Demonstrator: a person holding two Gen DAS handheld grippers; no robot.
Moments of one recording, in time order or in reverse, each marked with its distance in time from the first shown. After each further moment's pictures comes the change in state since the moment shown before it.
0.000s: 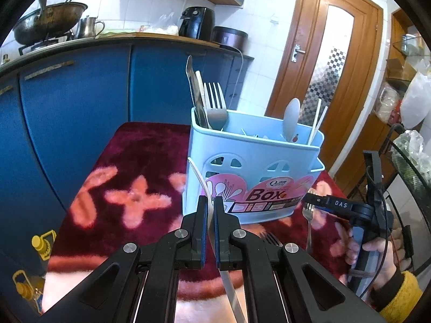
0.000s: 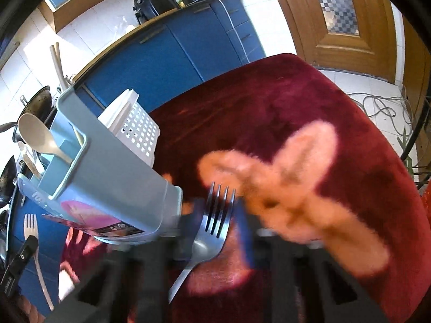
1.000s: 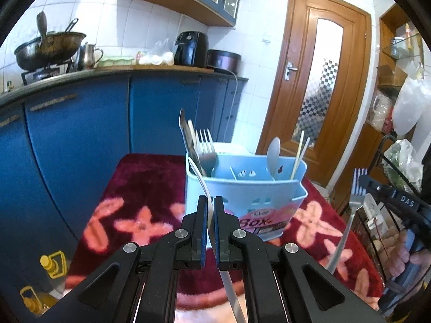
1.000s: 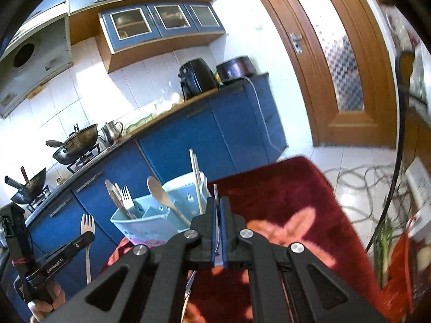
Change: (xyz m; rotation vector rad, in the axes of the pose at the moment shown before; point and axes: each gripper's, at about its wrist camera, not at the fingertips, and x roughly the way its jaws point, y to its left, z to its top) left arm -0.039 -0.012 0.027 0.044 -0.123 -0.002; right arm -0.161 0.079 -0.004 -0.175 -0.423 0.017
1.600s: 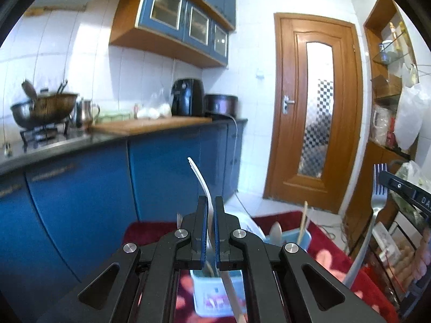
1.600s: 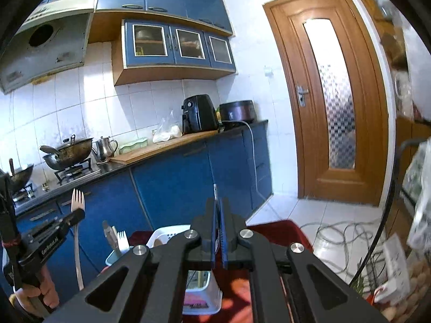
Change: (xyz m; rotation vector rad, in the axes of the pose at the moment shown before) left arm 0.001 -0.016 0.075 0.105 -0.237 0.047; right arm 0.000 0.046 0.060 -0.187 -0.176 -0.101
